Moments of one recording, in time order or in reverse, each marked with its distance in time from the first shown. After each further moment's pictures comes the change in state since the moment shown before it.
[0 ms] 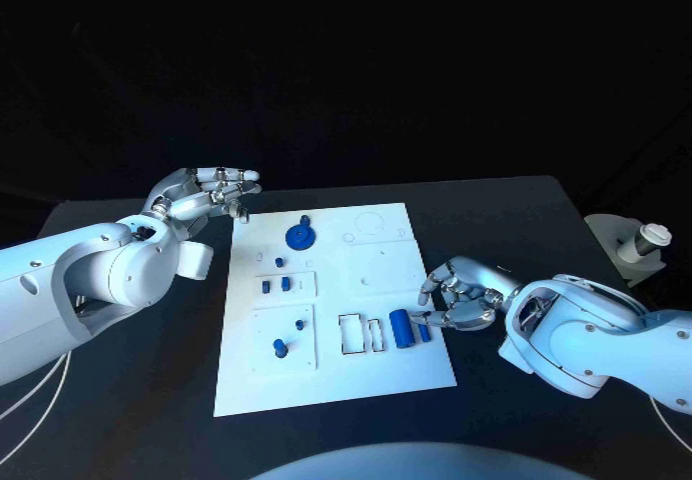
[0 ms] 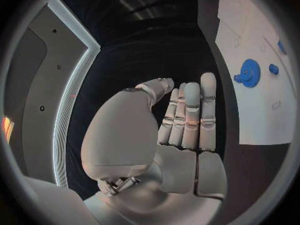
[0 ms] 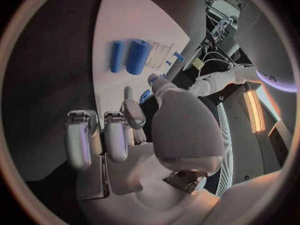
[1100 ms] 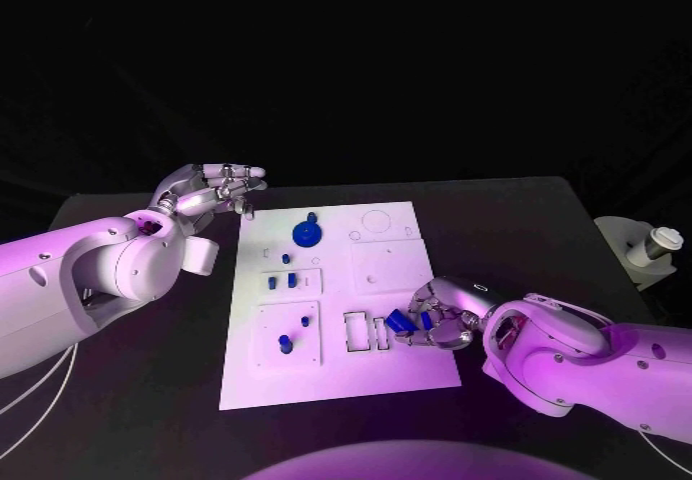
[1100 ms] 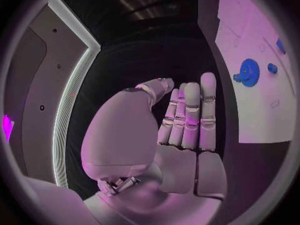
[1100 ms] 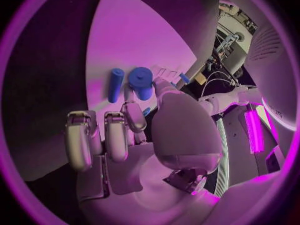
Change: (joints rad) left arm 0.000 -0.010 0.000 0.003 0.002 0.004 -0.001; left_hand 0.000 0.000 0.000 0.000 0.000 -0.003 -0.003 0.000 0.000 -0.007 0.000 0.007 0.002 0.000 0.000 0.000 0.000 0.000 0.000 0.000 -0.004 -0.002; right arm -0.067 0.115 -0.001 -0.041 -0.175 0.018 -0.103; right_hand -0.029 0.048 -0.155 0.045 0.058 0.007 -0.014 0.039 0.017 0.017 -0.008 0.027 0.058 0.000 0.000 0.004 0.000 0.000 0.000 0.000 0.014 0.000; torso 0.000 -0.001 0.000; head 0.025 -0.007
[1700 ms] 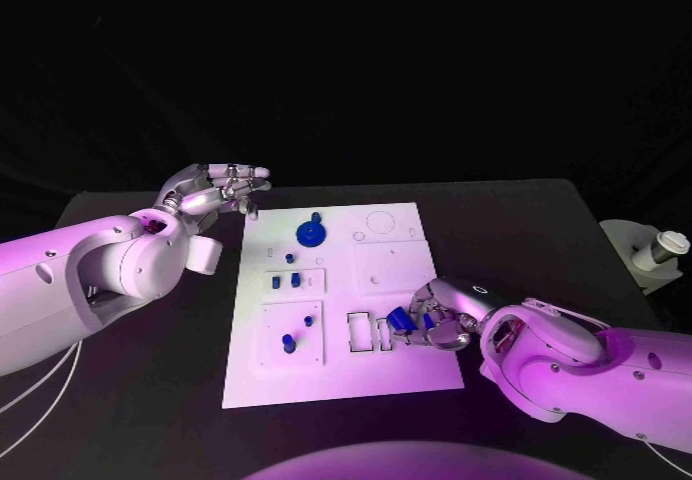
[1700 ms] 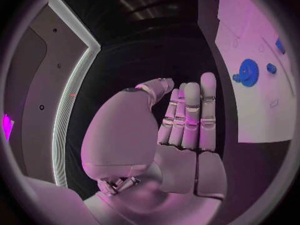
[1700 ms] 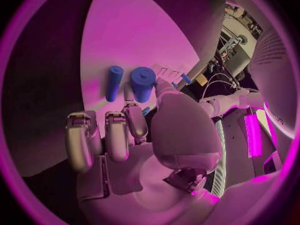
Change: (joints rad) left arm 0.000 -0.004 0.000 0.002 0.000 0.005 -0.004; left_hand 0.000 0.000 0.000 0.000 0.000 0.000 0.000 0.000 0.000 0.000 0.000 0.002 0.001 0.000 0.000 0.000 -0.001 0.000 0.000 0.000 0.000 0.000; right arm -0.015 0.022 0.003 -0.002 -0.056 -0.046 -0.042; right_hand 0.054 0.062 0.005 -0.002 0.023 0.038 -0.013 0.019 -0.012 0.046 -0.023 0.048 0.059 0.000 -0.014 0.008 0.000 0.000 0.000 -0.007 0.030 0.000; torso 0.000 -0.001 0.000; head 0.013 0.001
